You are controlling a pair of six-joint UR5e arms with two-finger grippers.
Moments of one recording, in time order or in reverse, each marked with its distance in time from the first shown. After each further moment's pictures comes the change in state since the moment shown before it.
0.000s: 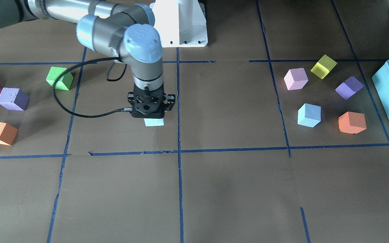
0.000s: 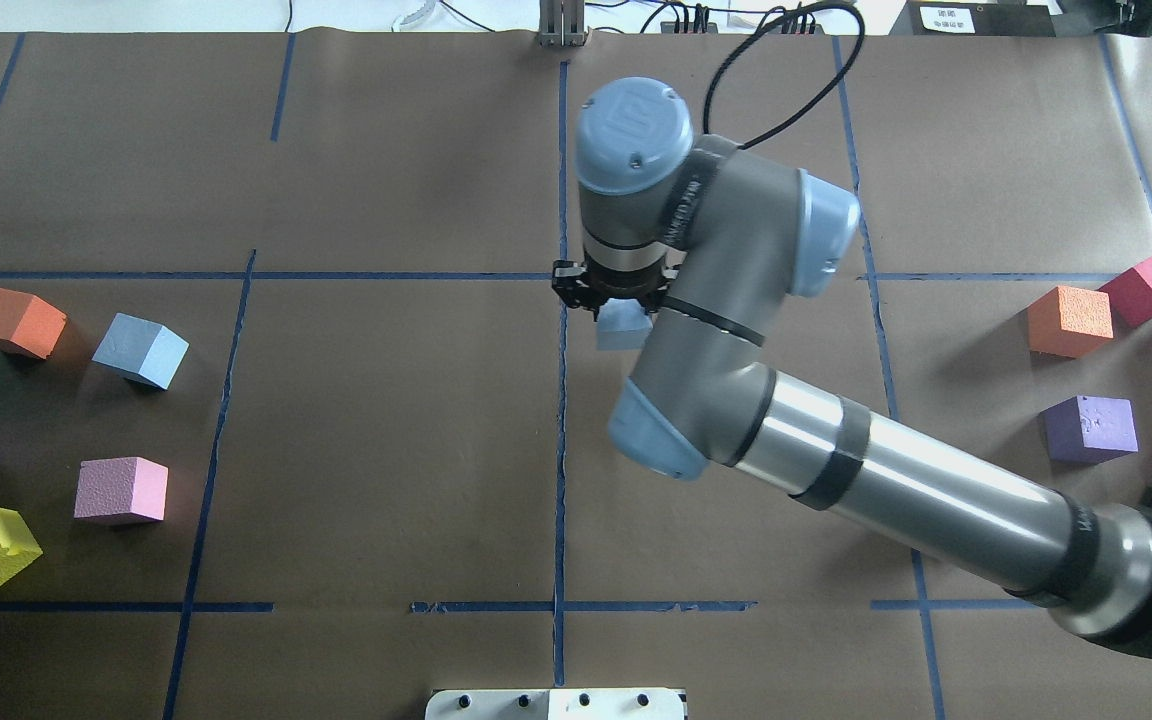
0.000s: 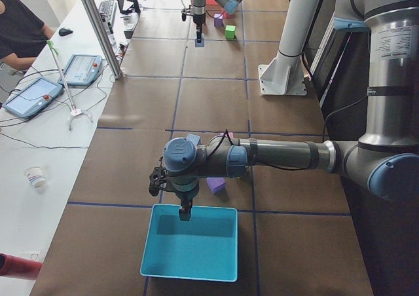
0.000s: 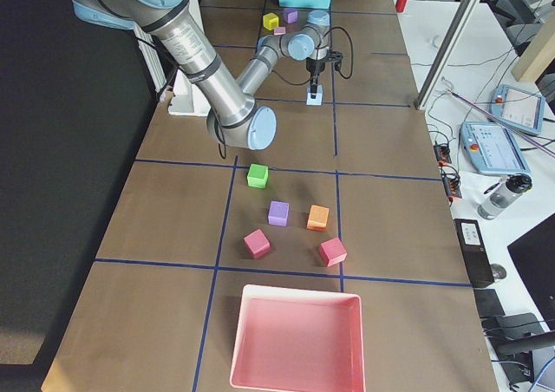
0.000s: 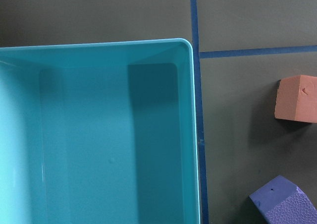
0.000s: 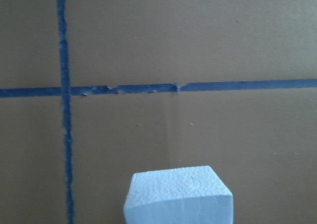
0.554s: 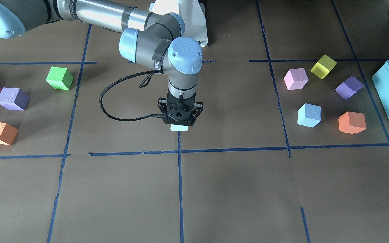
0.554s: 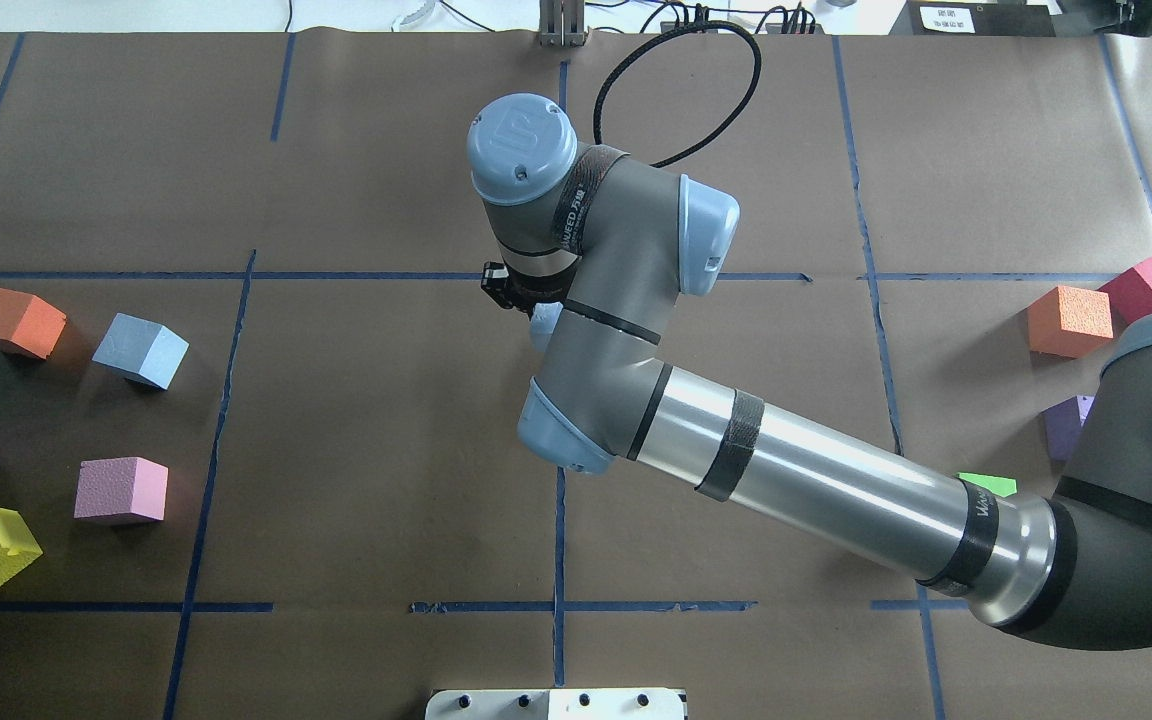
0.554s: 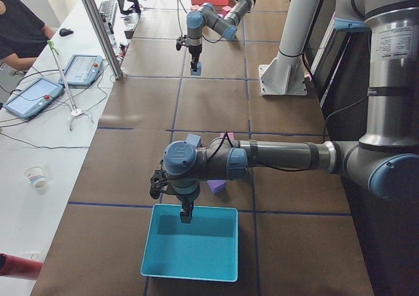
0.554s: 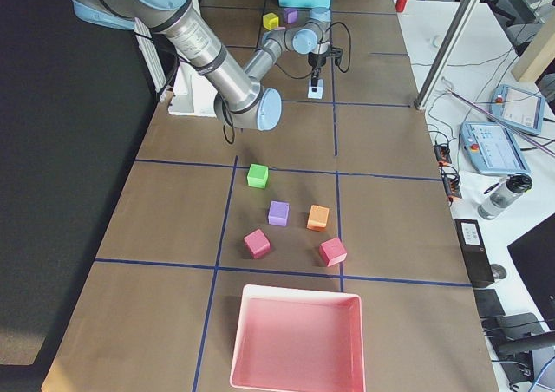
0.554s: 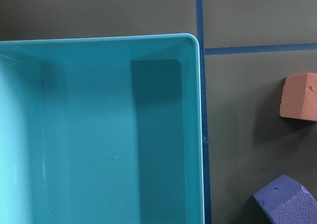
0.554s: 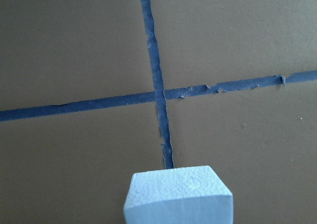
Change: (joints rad) left arm 0.000 0.000 0.004 0.000 0.000 0.000; right arm -0.032 0.100 -0.161 0.059 -0.019 0.085
